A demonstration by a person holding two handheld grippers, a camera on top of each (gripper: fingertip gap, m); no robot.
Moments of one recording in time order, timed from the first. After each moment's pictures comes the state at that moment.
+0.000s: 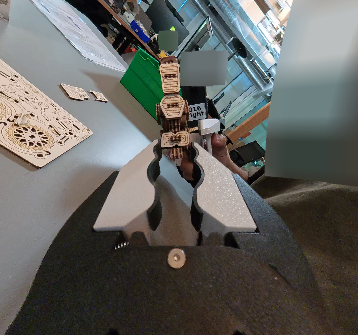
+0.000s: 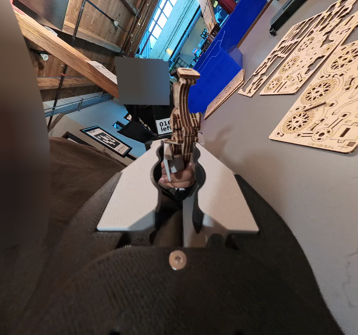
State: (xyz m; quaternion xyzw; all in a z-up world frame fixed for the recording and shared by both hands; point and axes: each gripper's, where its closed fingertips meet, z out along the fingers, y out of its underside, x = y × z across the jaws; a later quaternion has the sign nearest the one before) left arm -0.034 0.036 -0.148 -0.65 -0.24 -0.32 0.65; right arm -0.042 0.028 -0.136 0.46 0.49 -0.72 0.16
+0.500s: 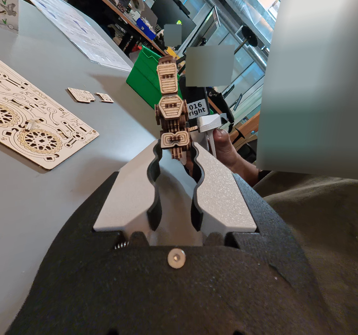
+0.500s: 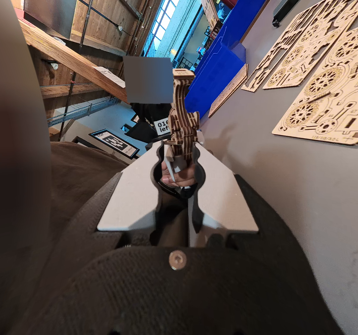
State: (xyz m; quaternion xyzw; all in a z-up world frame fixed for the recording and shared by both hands) left arm -0.034 0.036 -0.150 -0.67 -0.23 -0.29 0.64; right arm -0.042 0.028 -0.138 0.47 0.48 -0.72 0.19
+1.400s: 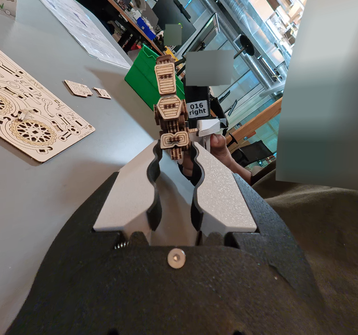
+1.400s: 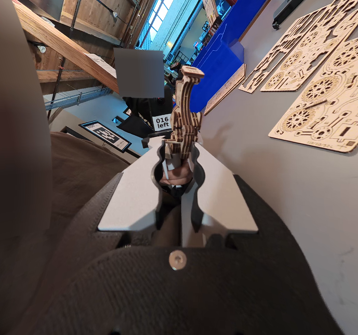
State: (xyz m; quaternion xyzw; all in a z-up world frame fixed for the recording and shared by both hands) left arm -0.033 0.035 -0.149 -0.66 -0.25 -0.31 0.64; right arm -0.044 0.024 -0.140 0.46 0.51 -0.71 0.16
